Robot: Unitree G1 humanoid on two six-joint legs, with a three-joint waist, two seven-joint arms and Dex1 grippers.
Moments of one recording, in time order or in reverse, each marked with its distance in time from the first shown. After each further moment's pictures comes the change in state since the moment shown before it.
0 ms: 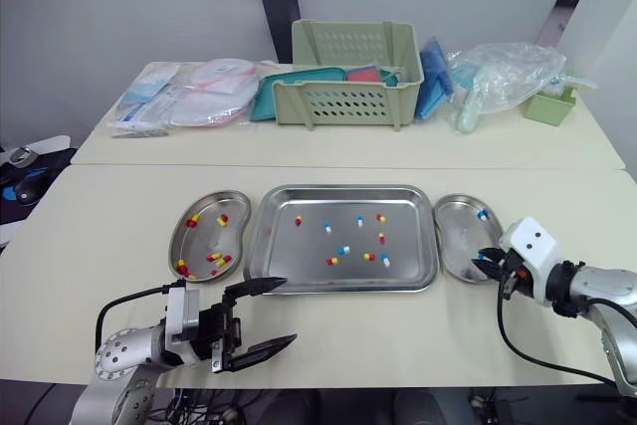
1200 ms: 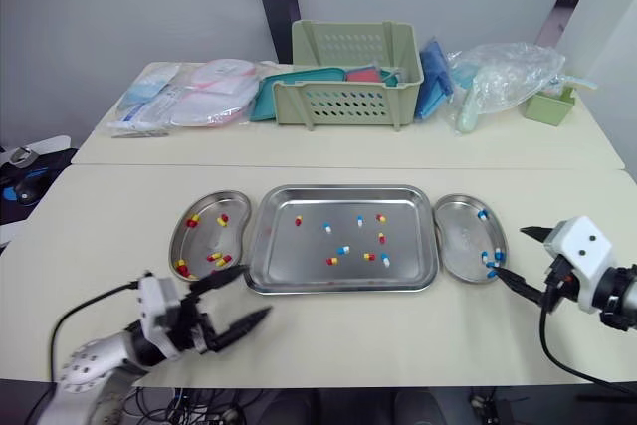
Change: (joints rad) left arm 0.107 0.063 0.215 -0.046 0.002 0.168 0.298; right arm 0.172 -0.065 -0.269 -0.060 0.101 -0.170 0.082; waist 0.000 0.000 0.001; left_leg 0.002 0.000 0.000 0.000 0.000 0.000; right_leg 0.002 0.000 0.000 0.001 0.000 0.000
